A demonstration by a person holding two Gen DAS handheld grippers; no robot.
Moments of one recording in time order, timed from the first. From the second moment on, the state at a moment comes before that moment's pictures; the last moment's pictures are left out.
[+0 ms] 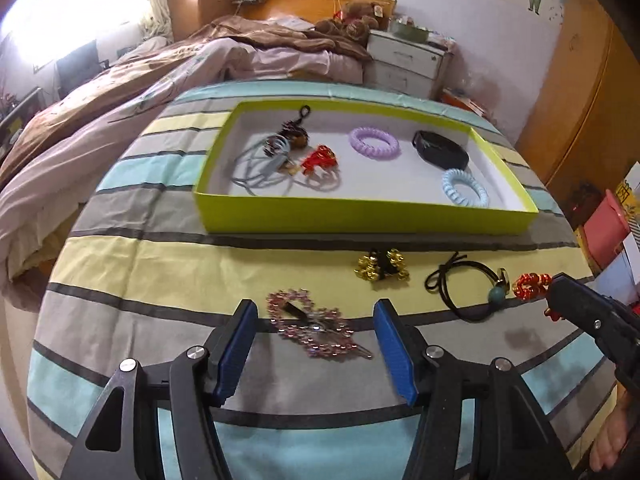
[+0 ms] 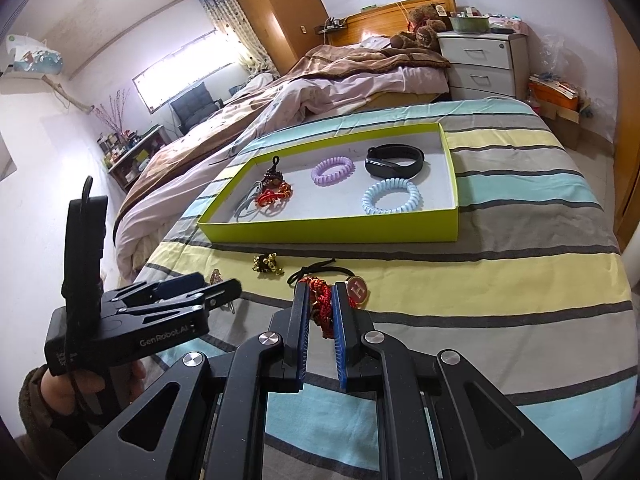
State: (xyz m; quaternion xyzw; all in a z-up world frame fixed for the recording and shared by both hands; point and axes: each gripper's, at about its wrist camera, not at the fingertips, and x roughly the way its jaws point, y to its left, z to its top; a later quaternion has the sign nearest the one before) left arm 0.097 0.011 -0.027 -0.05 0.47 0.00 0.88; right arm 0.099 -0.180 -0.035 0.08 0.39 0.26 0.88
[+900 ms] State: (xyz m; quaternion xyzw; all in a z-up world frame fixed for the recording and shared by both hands) left arm 0.079 -0.001 -0.030 0.00 0.45 -0.03 0.89; right arm 0.102 -0.178 -0.038 0.09 0.39 0.25 0.88
